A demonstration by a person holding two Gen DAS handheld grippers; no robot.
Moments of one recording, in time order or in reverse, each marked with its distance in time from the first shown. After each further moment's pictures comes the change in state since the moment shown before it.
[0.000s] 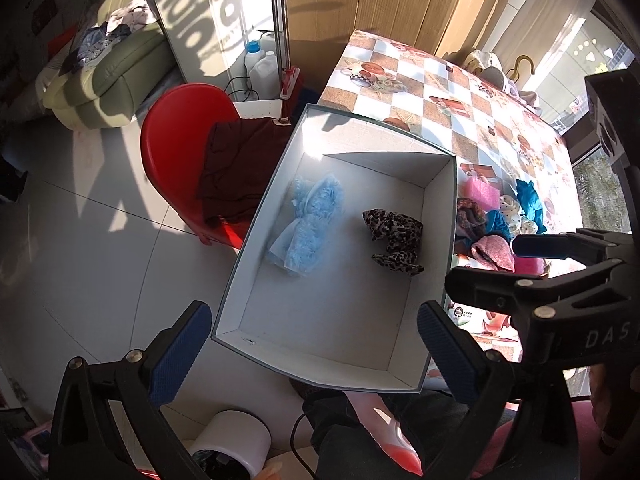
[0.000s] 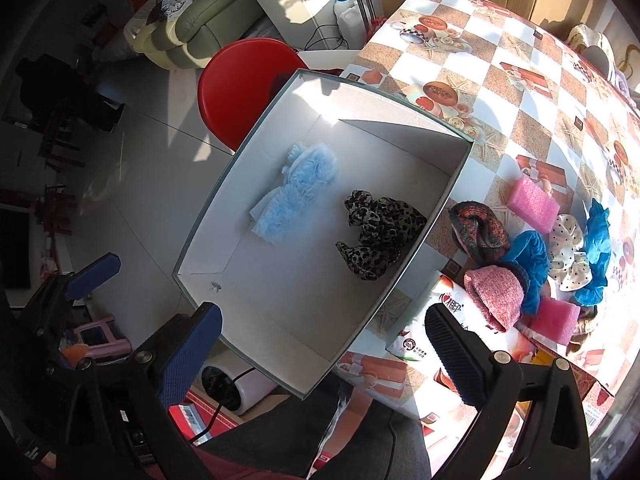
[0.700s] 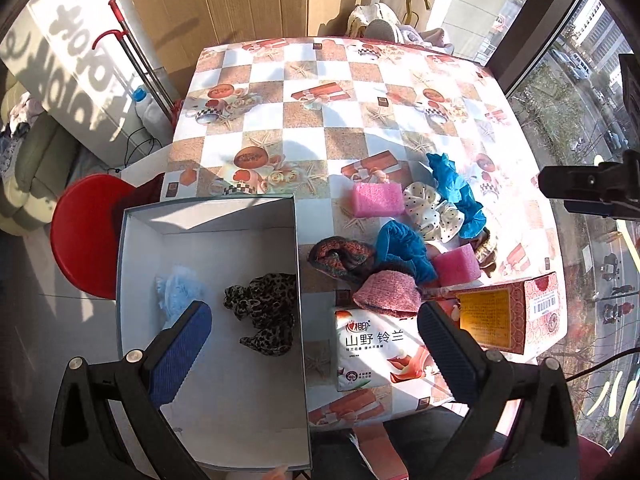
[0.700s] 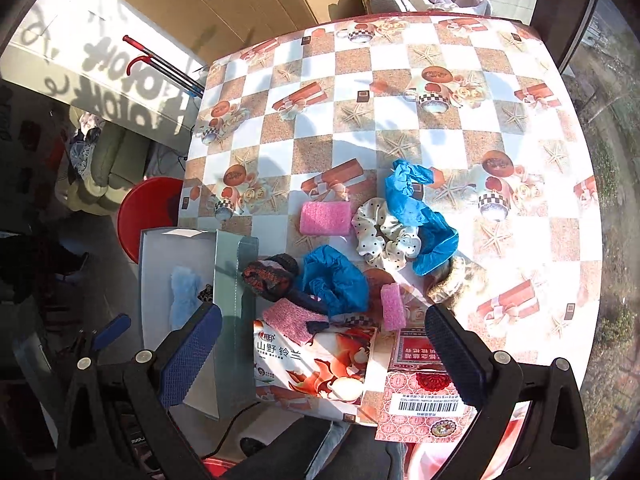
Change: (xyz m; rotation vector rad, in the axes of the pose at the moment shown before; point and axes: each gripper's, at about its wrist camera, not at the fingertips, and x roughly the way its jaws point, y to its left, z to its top) left arm 0.036 -0.174 0.077 0.344 0.050 -0.082; right arm -0.114 -0.238 -0.028 0.523 -0.174 -0.043
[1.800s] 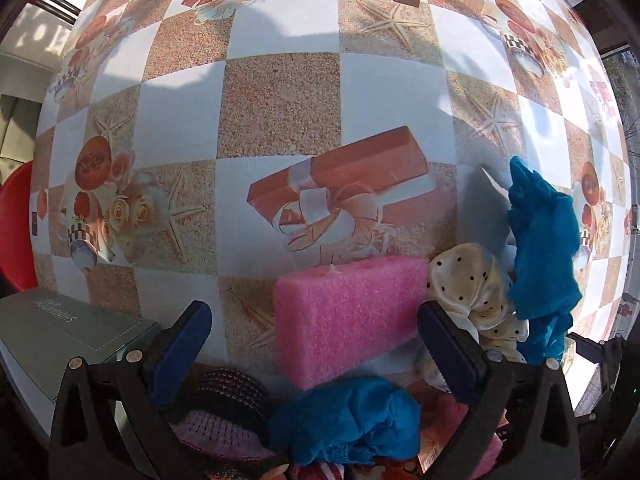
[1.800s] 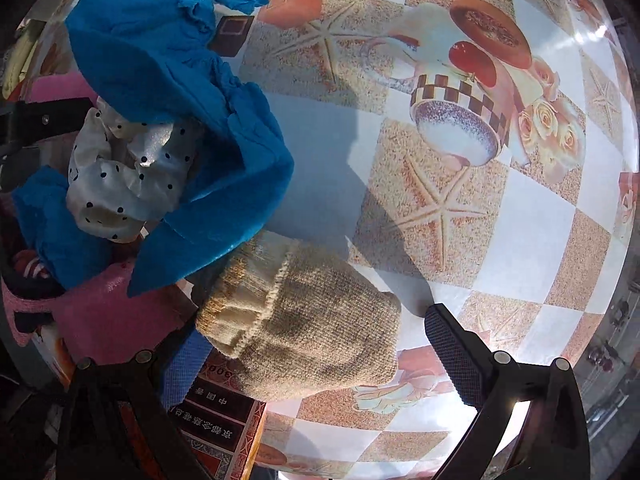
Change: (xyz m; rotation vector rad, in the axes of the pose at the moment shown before) left arm 0.234 -0.074 0.100 -0.076 0.362 0.083; right arm 0.193 -0.135 -0.006 -0.204 0.394 -0.261
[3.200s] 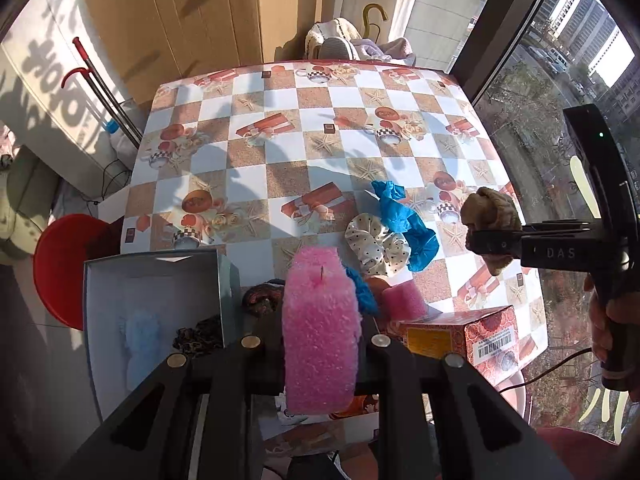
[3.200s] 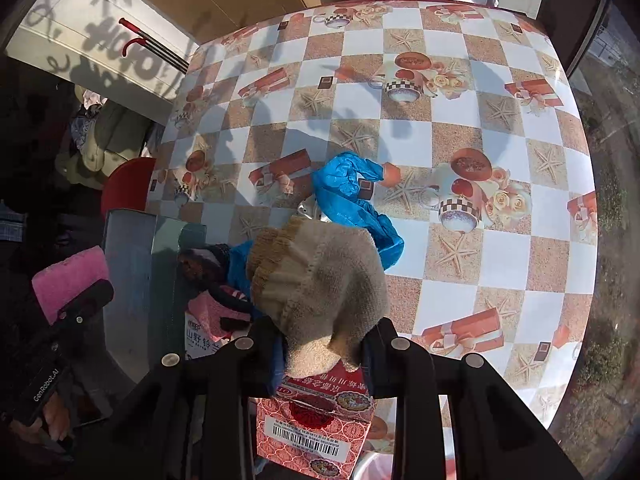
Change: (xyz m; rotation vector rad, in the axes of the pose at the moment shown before) left arm -0.196 0.049 -0.162 0.123 -0.432 -0.112; right arm -0.177 0.036 -0.052 0.061 -0.373 0.273
